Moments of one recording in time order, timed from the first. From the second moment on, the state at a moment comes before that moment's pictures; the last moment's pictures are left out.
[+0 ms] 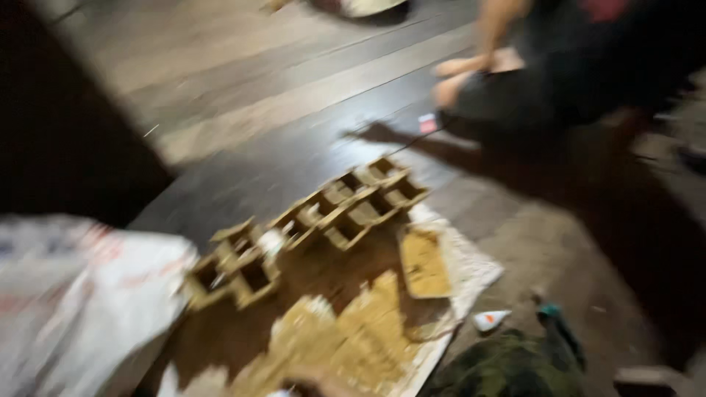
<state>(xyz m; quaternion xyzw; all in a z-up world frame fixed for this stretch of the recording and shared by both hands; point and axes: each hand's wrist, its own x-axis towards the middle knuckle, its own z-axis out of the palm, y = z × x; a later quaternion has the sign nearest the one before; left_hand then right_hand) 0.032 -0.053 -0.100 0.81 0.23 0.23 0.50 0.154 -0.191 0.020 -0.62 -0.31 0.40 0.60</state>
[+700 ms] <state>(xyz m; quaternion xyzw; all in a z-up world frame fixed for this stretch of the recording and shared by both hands) -0.216 0.097 -0.078 0.67 0.61 0.37 0.19 0.087 -0.175 -0.095 -0.68 -0.38 0.44 0.44</state>
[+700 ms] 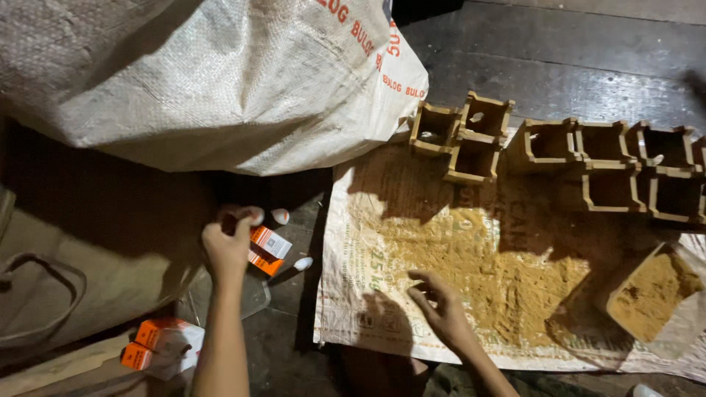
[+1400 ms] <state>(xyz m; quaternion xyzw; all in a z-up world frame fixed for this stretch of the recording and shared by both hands) -0.203 0.171 -0.165 0.70 0.69 -0.08 0.18 0.107 -0.204 -0.143 -0.76 -0.37 0.37 0.38</state>
